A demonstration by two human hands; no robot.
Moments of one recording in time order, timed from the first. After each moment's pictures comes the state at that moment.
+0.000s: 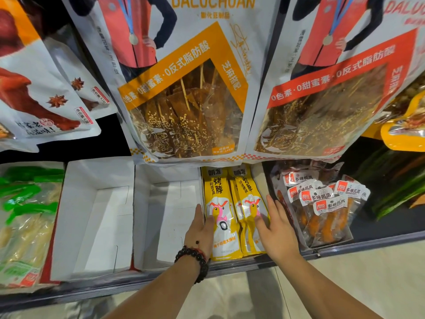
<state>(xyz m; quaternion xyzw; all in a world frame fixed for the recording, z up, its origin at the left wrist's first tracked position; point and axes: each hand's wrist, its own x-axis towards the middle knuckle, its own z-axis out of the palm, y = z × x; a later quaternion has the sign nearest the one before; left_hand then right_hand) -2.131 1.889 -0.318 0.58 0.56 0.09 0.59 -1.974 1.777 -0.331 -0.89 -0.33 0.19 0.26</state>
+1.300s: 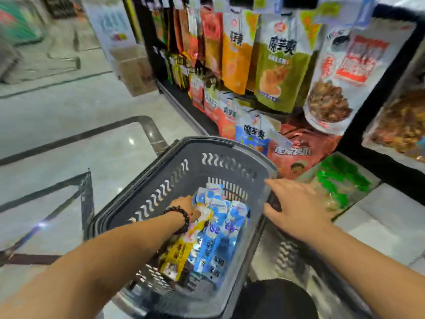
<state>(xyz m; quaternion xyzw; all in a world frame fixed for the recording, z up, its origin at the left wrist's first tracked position) -2.760 1.818 -0.197 0.43 0.87 -0.03 0.23 -2.485 1.898 -0.113 -0.40 -0.91 0.02 0.09</state>
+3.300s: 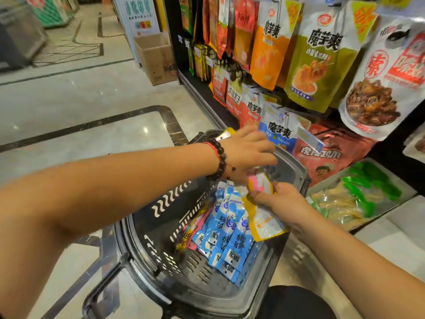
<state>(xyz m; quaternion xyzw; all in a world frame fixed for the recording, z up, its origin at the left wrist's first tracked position) -2.742 1.863 -0.039 0.88 0.45 -0.03 -0.17 -2.568 1.864 -0.097 -0.45 -0.64 0.60 0.16</state>
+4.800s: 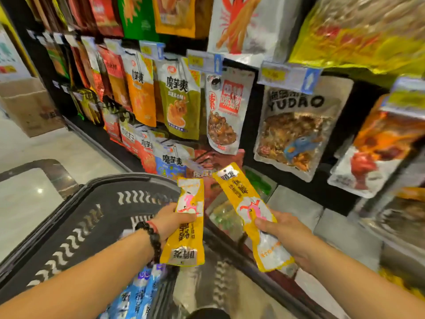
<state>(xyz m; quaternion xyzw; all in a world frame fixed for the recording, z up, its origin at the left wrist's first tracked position) -2.608 1.889 -0.104 0.33 0.62 0.40 0.58 -2.338 1.900 -0.093 -0.56 -0.48 0.61 0.31</state>
